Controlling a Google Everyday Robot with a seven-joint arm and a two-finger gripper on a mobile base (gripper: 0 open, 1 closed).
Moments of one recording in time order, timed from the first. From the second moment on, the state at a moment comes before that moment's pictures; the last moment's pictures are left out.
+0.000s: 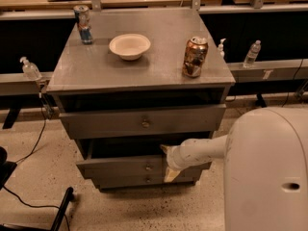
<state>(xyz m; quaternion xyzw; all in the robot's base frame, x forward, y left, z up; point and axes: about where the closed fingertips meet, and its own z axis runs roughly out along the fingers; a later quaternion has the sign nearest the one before) 0.604 -0.064 0.418 -0.74 0.61 -0.01 0.27</state>
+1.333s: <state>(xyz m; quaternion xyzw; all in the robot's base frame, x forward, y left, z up) 0.532 -0.080 0.421 -0.73 0.64 0.01 0.25</state>
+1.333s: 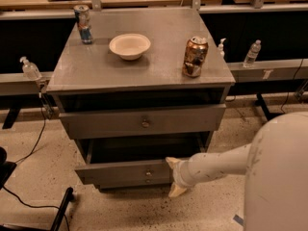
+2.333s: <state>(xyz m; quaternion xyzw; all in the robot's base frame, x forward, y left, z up) 0.483 -0.084 0.476 -0.72 0.64 0.00 0.29</state>
